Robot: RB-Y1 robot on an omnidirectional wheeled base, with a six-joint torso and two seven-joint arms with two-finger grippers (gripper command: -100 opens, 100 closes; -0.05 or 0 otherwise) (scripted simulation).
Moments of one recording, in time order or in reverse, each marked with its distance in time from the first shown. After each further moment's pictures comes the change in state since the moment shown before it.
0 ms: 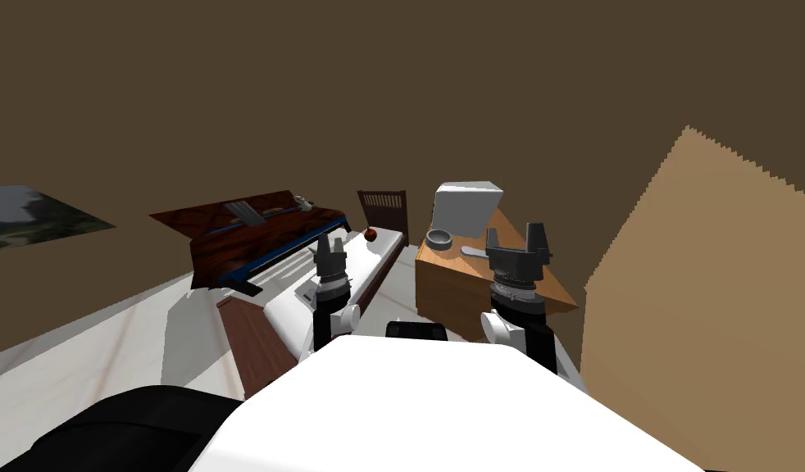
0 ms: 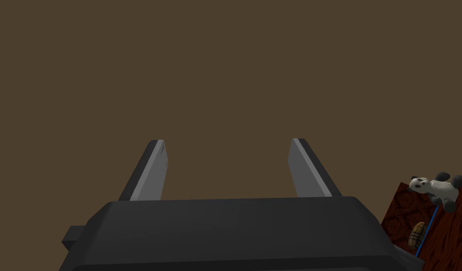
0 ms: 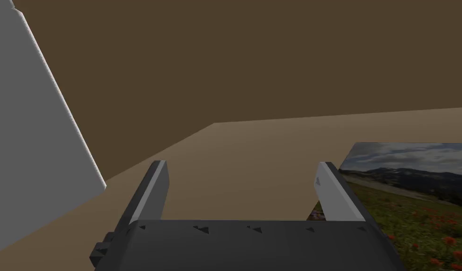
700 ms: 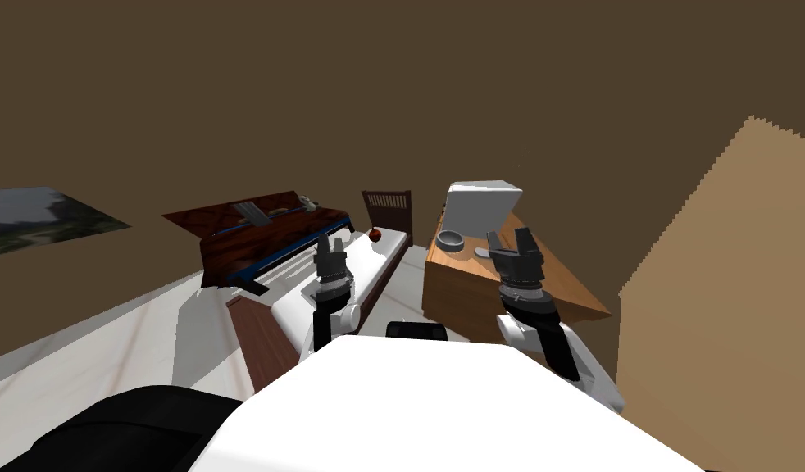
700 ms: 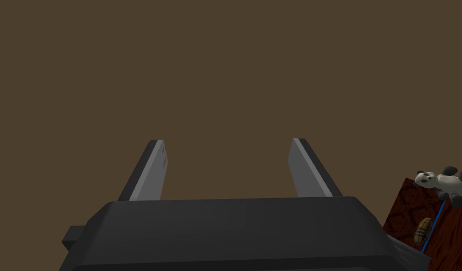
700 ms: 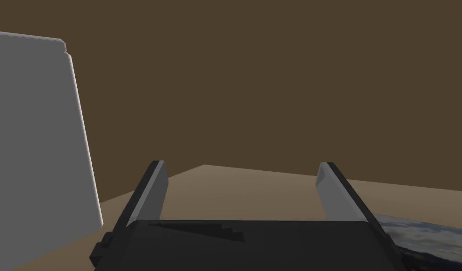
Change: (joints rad) left arm 0.000 0.000 0.000 0.000 0.000 0.000 0.000; right arm -0.016 -0.174 -0.094 0.066 0.030 -0.030 0.032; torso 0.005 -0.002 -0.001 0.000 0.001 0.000
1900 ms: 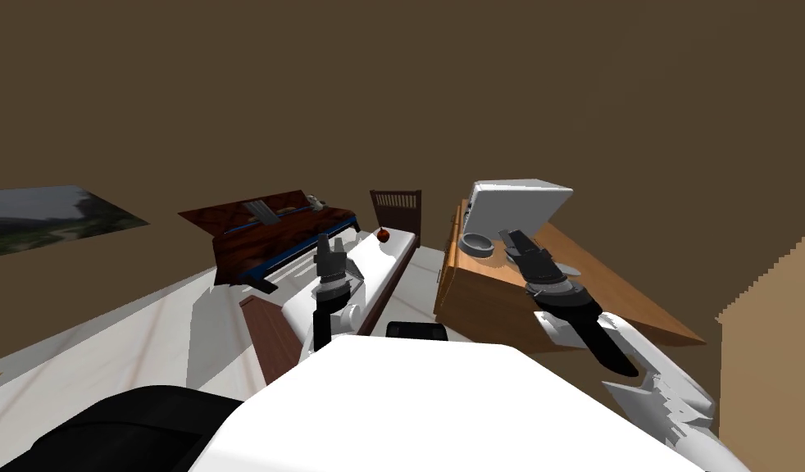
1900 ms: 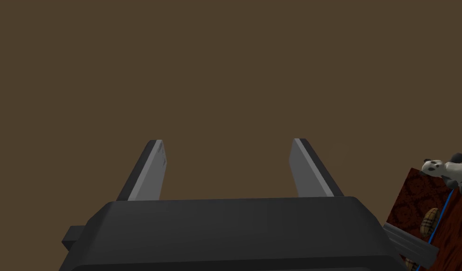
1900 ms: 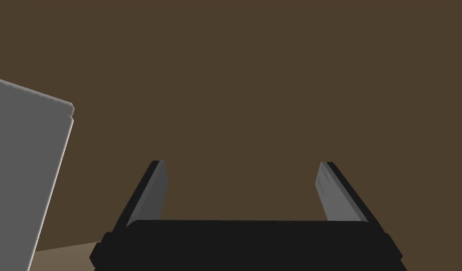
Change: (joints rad) left arm 0.000 0.000 0.000 0.000 0.000 0.000 0.000; right arm -0.032 -0.298 -0.192 0.132 0.060 -0.054 0.058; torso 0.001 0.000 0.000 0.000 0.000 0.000
